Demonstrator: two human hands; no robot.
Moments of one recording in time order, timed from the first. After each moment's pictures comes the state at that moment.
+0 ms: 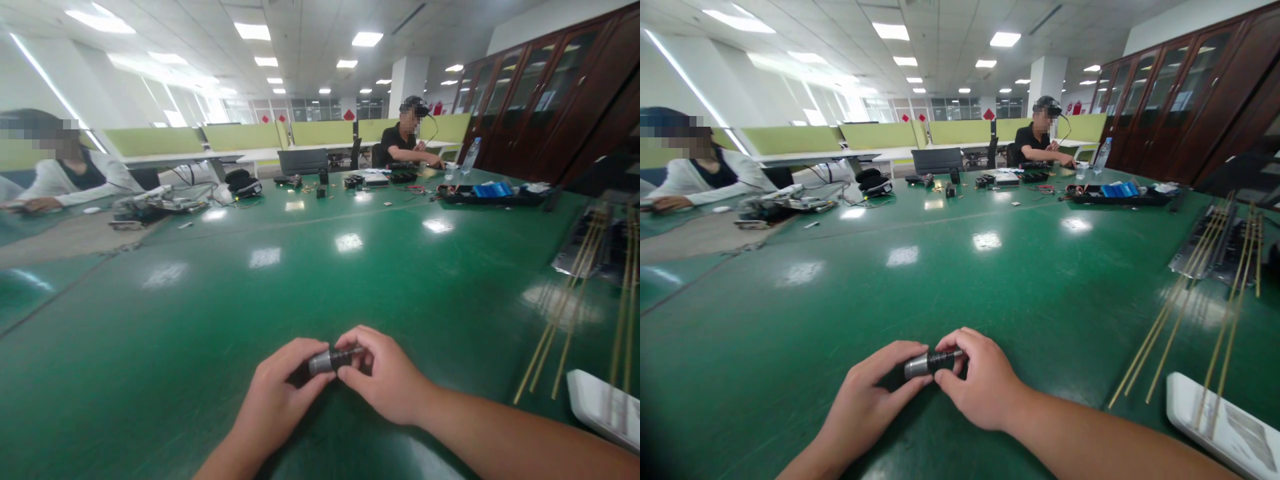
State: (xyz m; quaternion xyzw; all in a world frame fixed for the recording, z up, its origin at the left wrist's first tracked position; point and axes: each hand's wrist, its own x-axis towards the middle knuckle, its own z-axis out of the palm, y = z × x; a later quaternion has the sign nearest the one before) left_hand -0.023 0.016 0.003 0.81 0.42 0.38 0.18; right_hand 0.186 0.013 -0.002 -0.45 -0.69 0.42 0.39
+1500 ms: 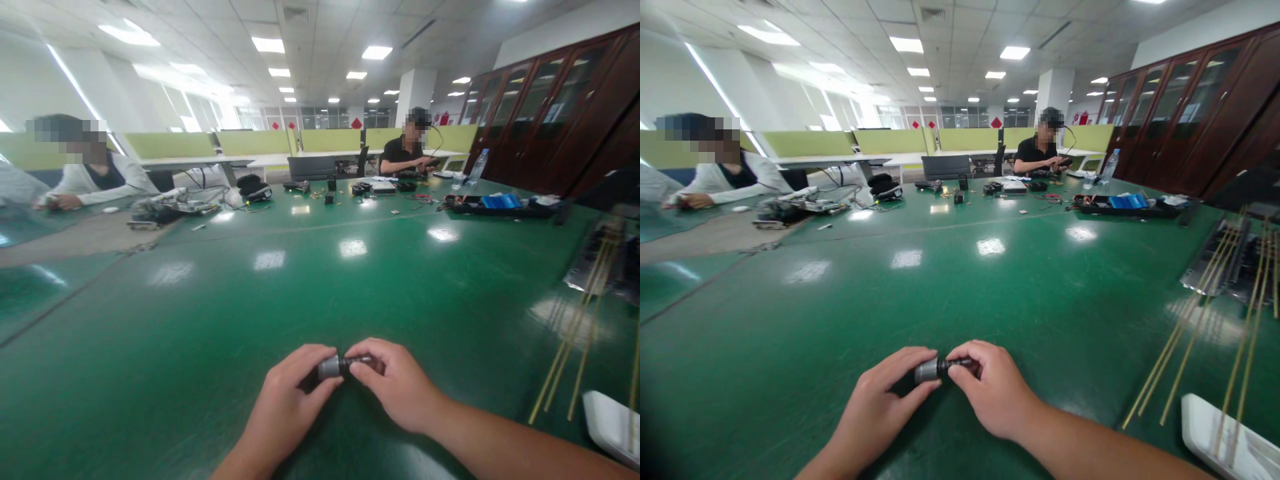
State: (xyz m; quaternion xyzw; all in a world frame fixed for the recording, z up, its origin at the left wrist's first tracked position) left_hand -0.026 0.014 0.000 0.80 0.42 0.39 0.15; right_hand 0.185 0.015 -0.002 -0.45 -0.67 0.44 0.39
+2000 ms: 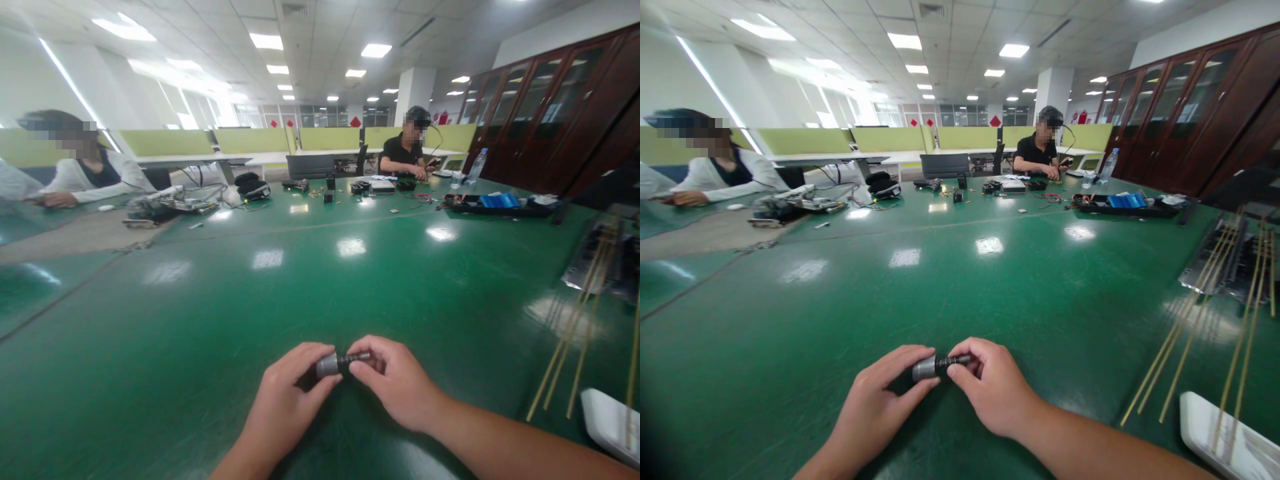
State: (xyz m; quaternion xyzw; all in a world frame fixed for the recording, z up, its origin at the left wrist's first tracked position) left_hand -0.026 0.013 0.000 0.80 0.43 0.39 0.16; right_hand 0.185 0.015 -0.002 -0.46 -0.64 0.47 0.39
